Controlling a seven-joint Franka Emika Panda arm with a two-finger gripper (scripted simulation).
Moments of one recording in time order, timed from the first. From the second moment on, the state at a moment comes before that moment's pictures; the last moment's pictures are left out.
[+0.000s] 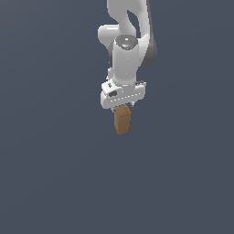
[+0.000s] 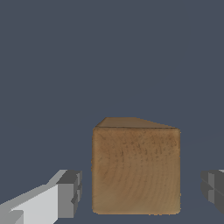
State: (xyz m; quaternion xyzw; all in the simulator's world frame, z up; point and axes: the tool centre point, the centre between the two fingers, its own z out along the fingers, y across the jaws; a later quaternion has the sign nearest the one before) arm -0.089 0.028 0.188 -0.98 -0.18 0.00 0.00
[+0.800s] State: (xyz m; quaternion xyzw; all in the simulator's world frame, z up) arm -0.090 0.028 0.144 -0.98 -0.18 0.00 0.00
